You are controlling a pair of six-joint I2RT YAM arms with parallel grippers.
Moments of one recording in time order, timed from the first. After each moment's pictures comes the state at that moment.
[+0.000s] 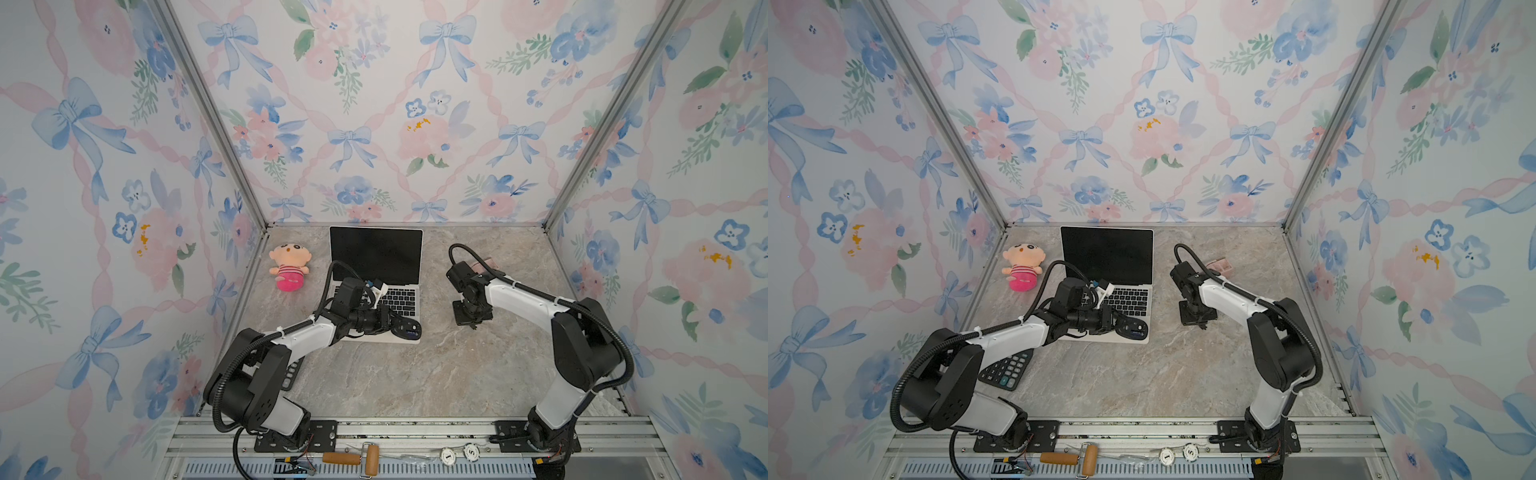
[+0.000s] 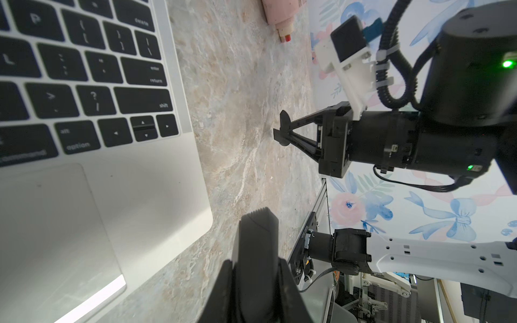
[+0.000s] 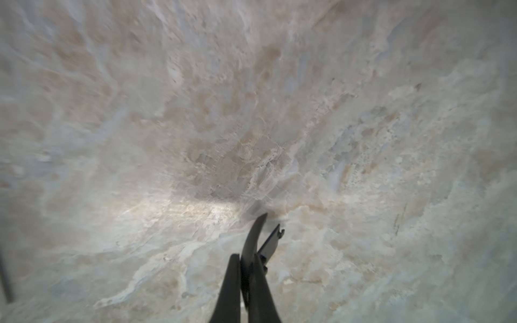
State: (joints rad) left arm -0.47 1.49 0.68 0.08 0.75 -0.71; right arm 0.53 1.81 1.22 -0.93 0.22 0.41
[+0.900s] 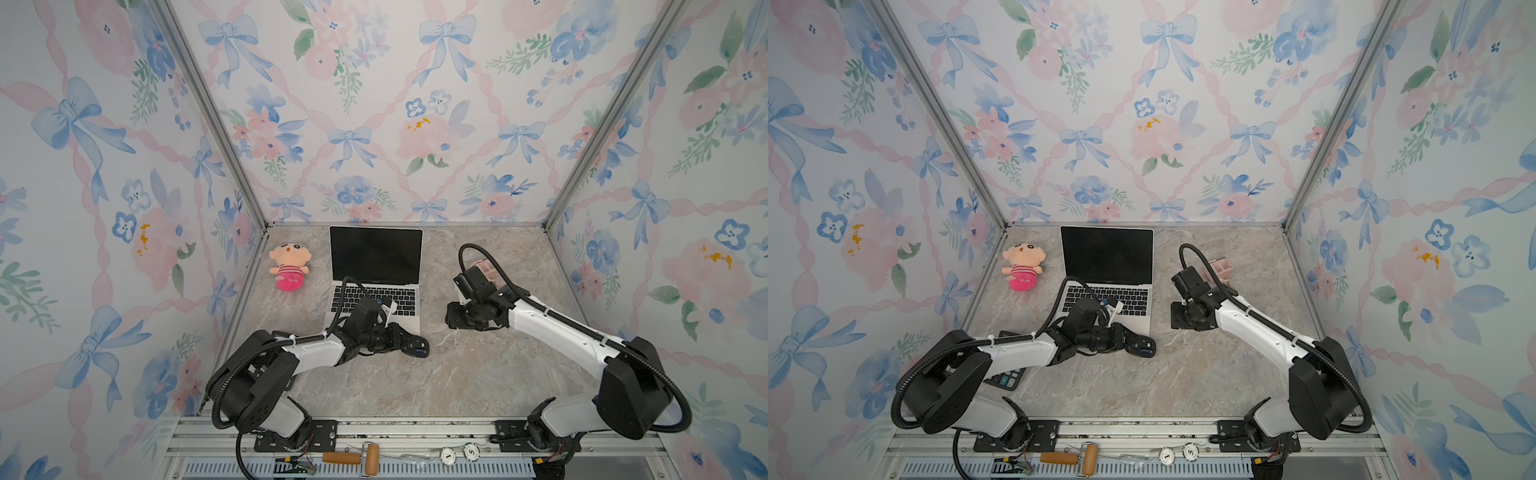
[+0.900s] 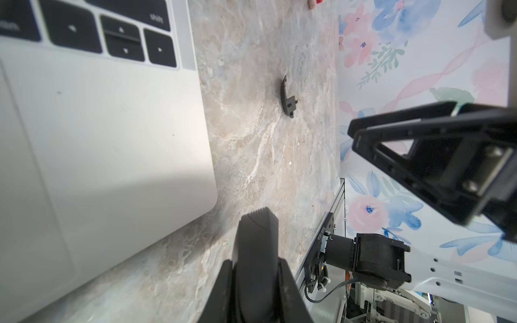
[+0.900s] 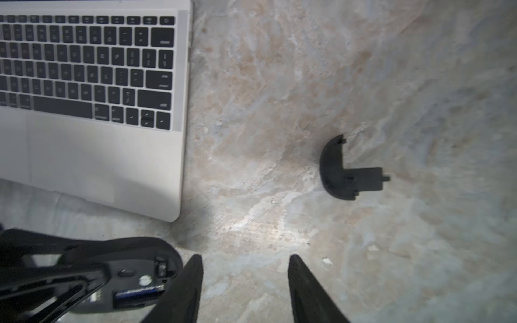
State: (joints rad) left arm -0.67 1.48 0.54 0.28 0.54 -0.90; right arm 0.63 1.40 0.99 -0.70 -0.06 0.60
